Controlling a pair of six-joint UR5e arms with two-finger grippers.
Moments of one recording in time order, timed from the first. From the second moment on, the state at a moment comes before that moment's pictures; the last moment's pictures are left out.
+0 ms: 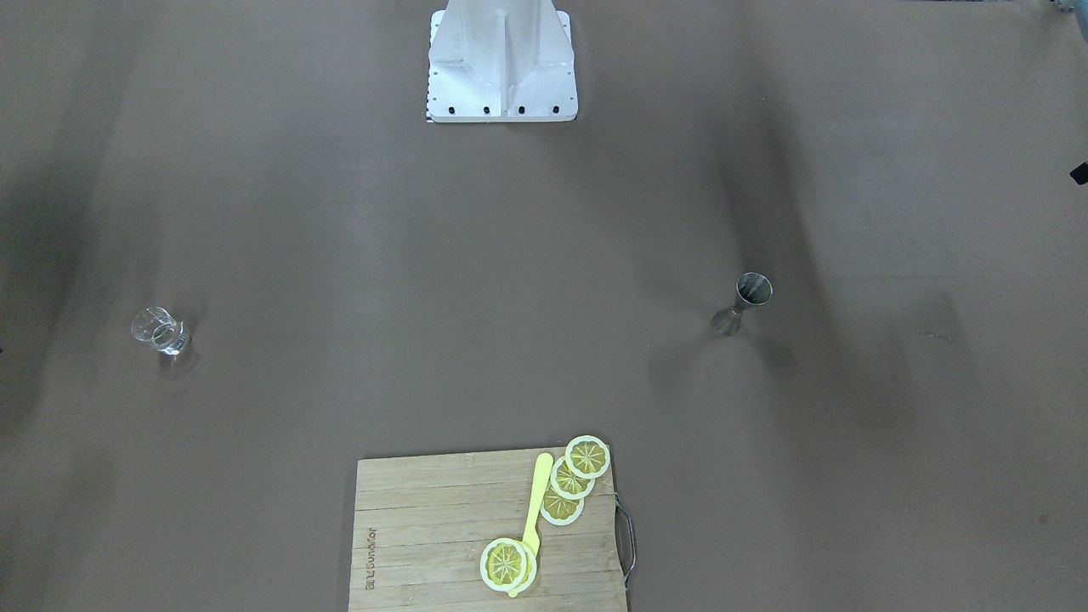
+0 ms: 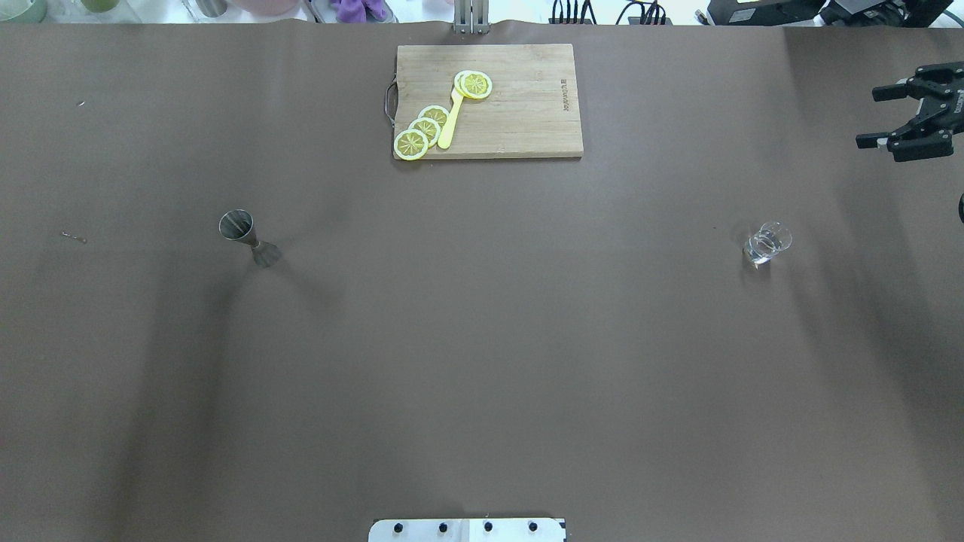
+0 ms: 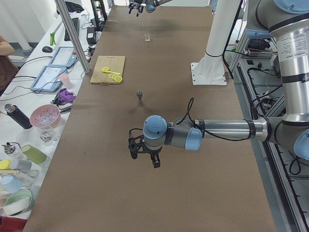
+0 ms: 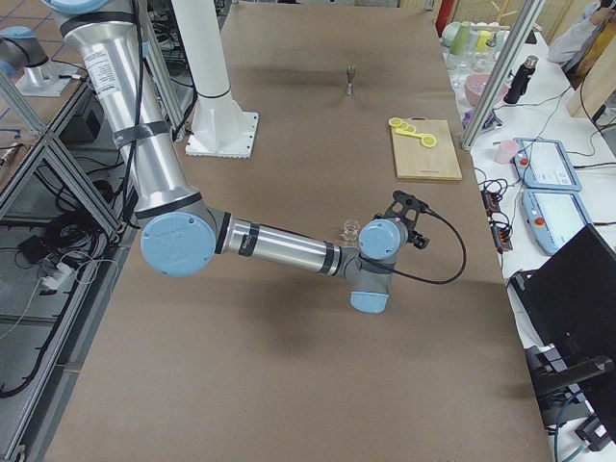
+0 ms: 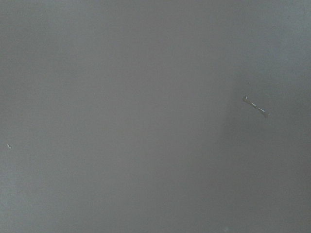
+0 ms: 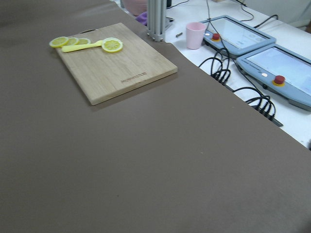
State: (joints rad) left arm -1.52 -1.32 -1.79 -1.77 -2.46 -0.43; right arm 1.35 -1.25 1.00 0.05 2.47 0.25
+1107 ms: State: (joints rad) left arm -1.54 -1.30 -1.78 -1.77 -2.45 -0.43; right arm 1.47 -1.24 1.15 -1.03 2.25 0.24
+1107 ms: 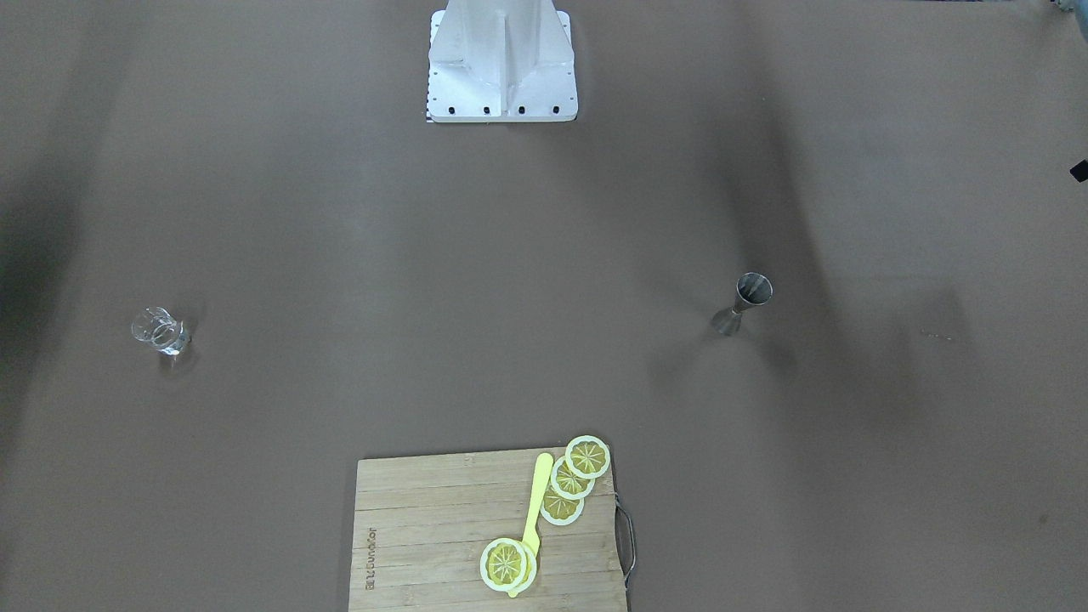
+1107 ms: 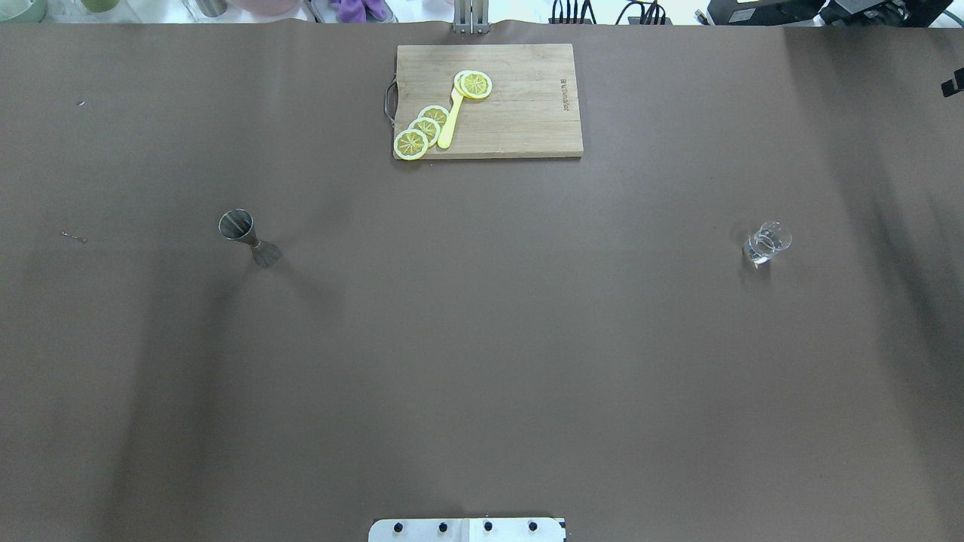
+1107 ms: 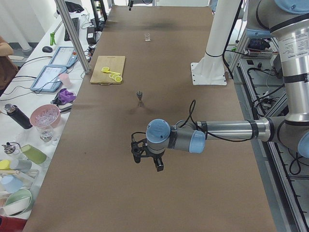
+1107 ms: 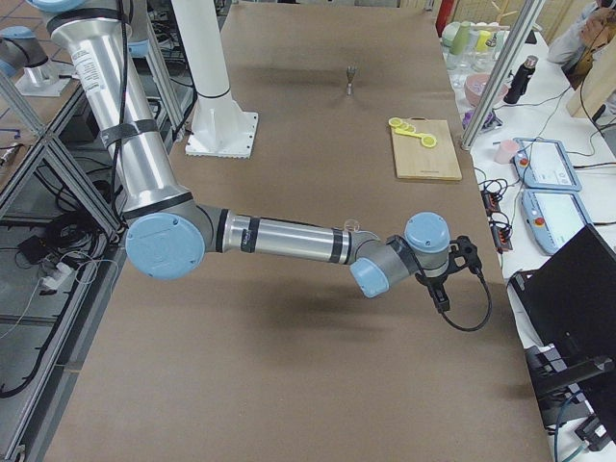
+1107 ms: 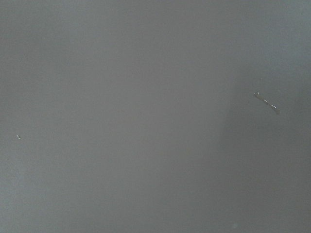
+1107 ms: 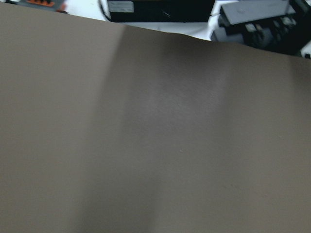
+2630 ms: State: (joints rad) left arm -1.53 -1.33 -1.77 -1.77 -2.45 -0.46; right arm 1.59 -1.60 1.60 -1.67 2.33 0.40
